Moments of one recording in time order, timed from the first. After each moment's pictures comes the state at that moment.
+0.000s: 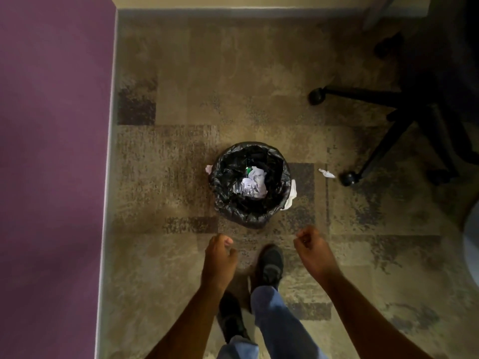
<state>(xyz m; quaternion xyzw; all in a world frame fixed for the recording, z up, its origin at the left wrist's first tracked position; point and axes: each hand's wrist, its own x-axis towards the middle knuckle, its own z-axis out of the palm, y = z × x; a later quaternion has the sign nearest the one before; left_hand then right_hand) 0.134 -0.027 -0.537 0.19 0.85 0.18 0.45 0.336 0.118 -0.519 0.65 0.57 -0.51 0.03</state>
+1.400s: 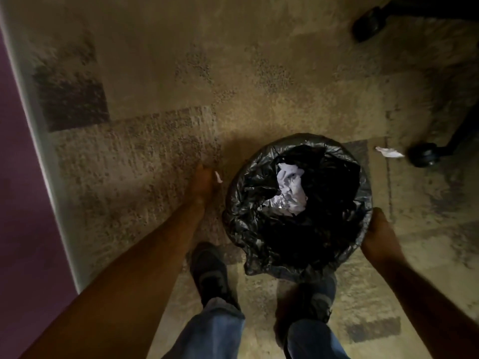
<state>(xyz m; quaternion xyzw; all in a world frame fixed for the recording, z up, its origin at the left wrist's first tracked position) -0.103 0.157 -0.822 0.37 0.81 0.04 0.45 0.281 0.197 -0.721 0.76 0.52 -0.38 0.09</state>
